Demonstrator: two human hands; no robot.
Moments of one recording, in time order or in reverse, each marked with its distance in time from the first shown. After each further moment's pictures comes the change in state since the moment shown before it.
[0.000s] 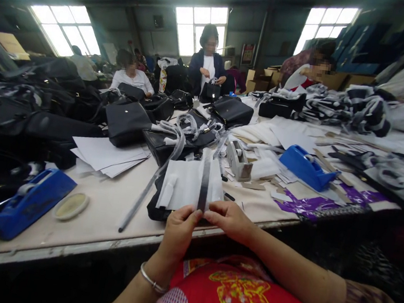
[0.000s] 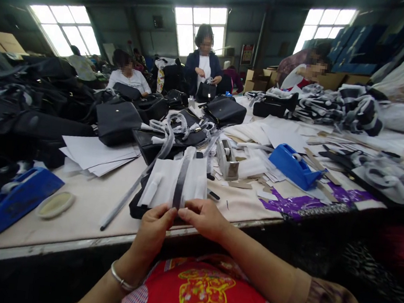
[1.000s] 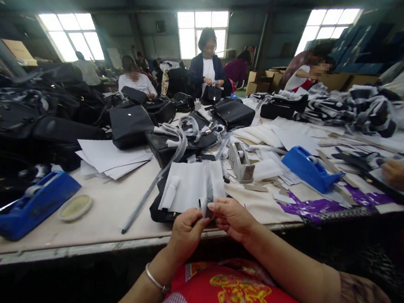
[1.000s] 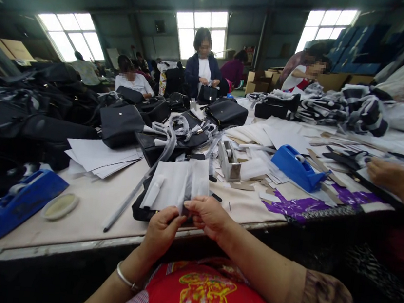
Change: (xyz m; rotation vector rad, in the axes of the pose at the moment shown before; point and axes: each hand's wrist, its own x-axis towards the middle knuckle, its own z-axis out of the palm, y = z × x) left_hand 0.002 -0.002 -0.007 0.365 -0.093 0.235; right_hand 0.016 -0.001 0.001 0.658 0.064 0.408
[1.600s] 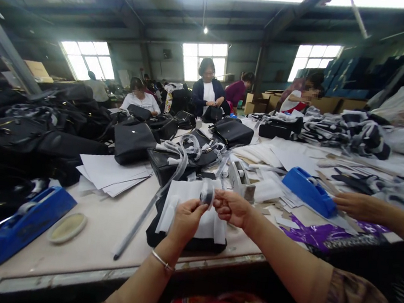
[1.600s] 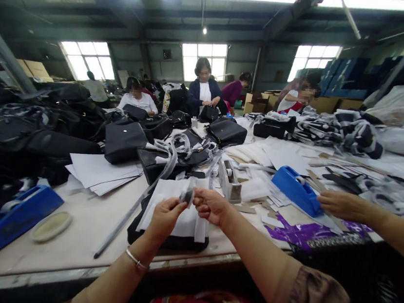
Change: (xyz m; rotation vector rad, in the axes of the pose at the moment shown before) left_hand 0.088 -0.002 -0.003 -0.125 0.095 -0.023; right_hand 0.063 -0.057 -0.028 -0.052 -0.049 -0.015
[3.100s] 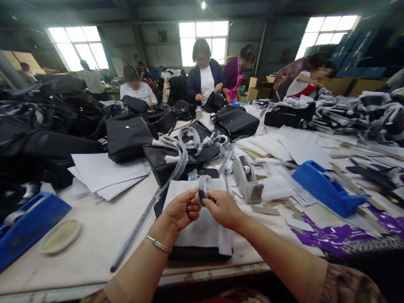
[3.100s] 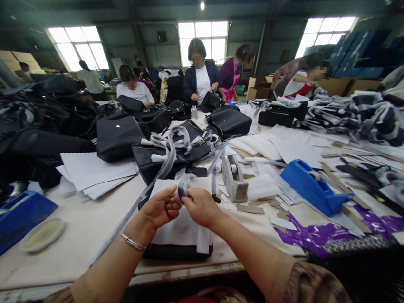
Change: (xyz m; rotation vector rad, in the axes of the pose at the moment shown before) left_hand 0.067 -0.005 -0.026 -0.471 -0.246 -0.540; right_hand 0.045 0.014 0.007 -0.957 0.242 -0.566
